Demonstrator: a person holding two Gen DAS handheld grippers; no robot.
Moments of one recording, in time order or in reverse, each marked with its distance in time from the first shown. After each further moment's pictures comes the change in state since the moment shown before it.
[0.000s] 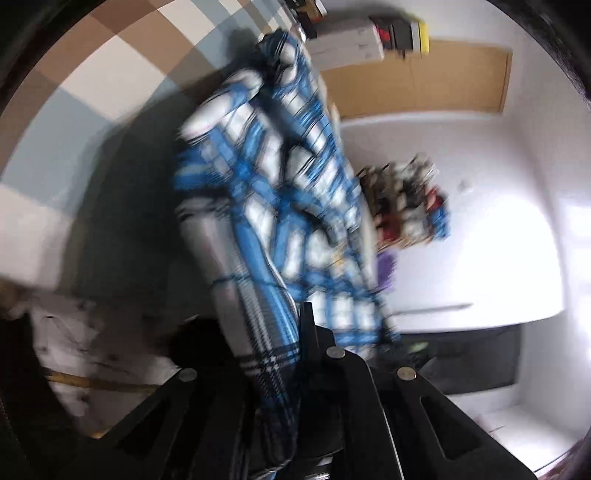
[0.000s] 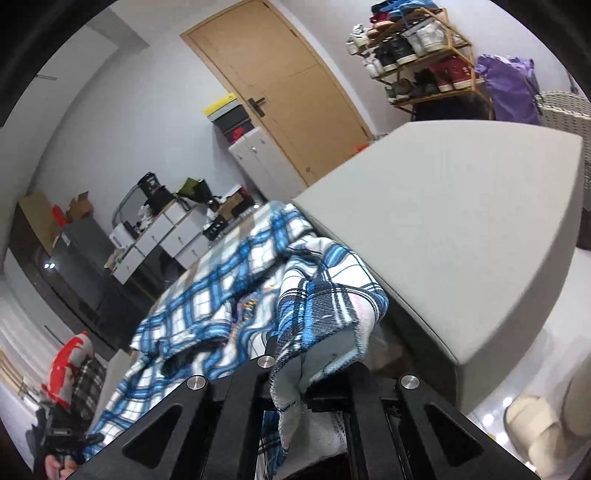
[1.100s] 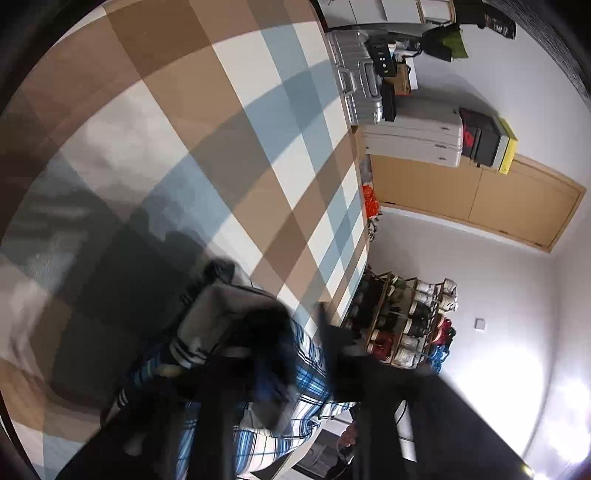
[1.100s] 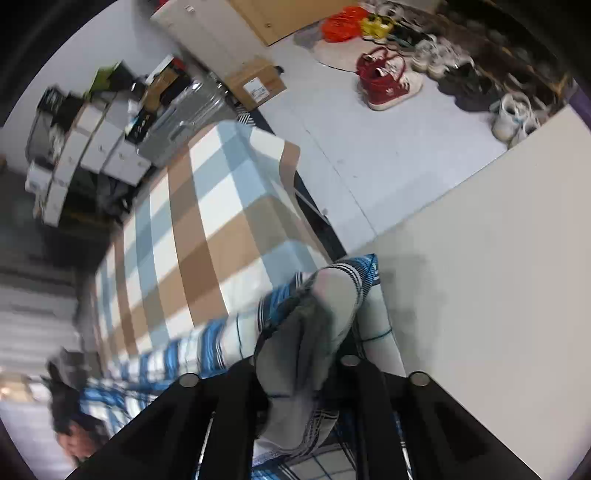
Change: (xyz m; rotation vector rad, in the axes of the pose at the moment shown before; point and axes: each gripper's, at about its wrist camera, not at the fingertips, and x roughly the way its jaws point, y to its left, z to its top) left arm 0.084 -0.031 0.278 -0.349 -0.172 0.113; right arm 0.351 0.028 0.210 0.093 0.655 -0.197
